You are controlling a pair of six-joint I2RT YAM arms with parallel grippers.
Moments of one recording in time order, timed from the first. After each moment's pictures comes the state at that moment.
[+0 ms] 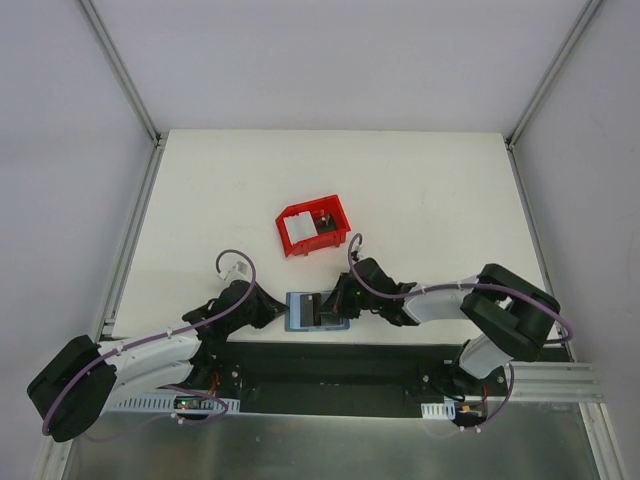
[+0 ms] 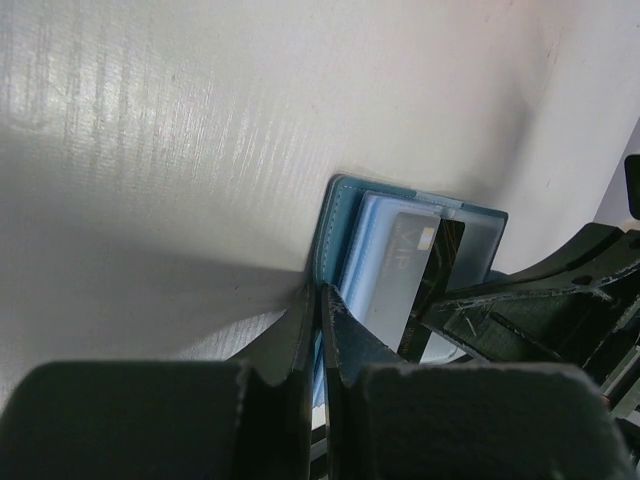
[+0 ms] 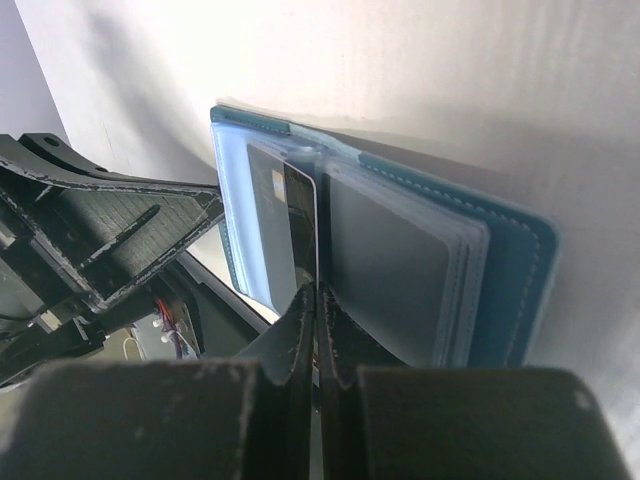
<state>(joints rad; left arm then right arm) -0.77 0.88 0.09 0.10 -0.06 -1.31 0.97 1.55 0.49 0.35 -0.17 1.19</state>
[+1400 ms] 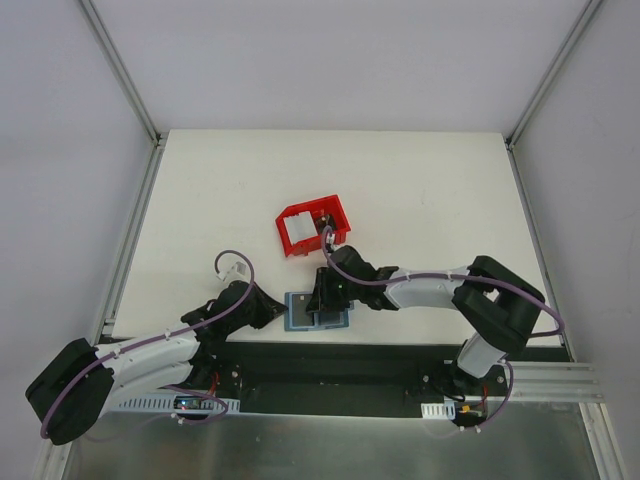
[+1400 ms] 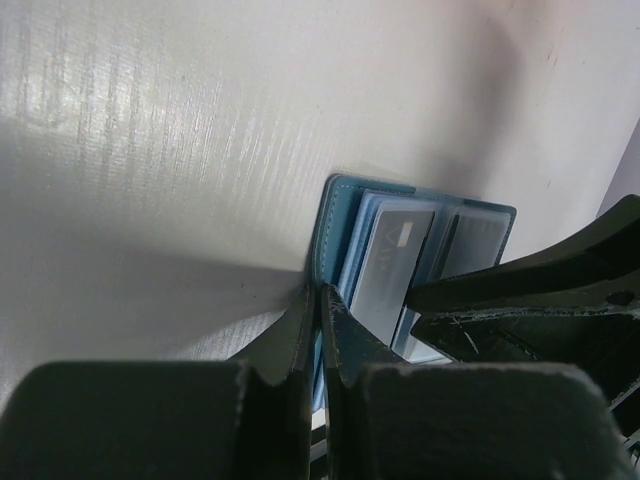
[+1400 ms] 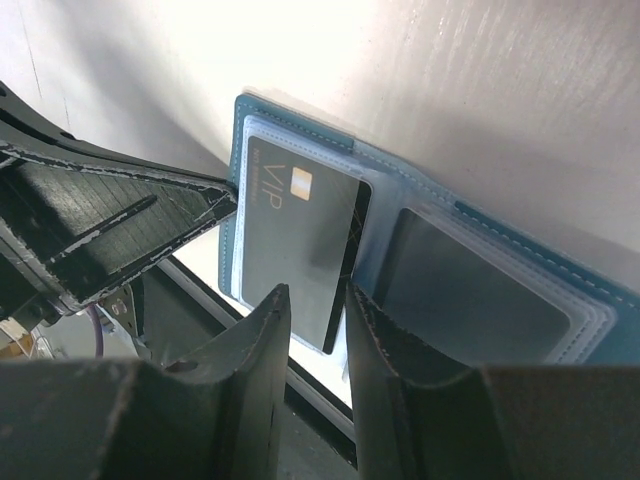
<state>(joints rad) -0.77 0.86 0.08 0.09 -0.06 -1.31 1.00 1.65 0.76 0.06 -0.20 0.91</state>
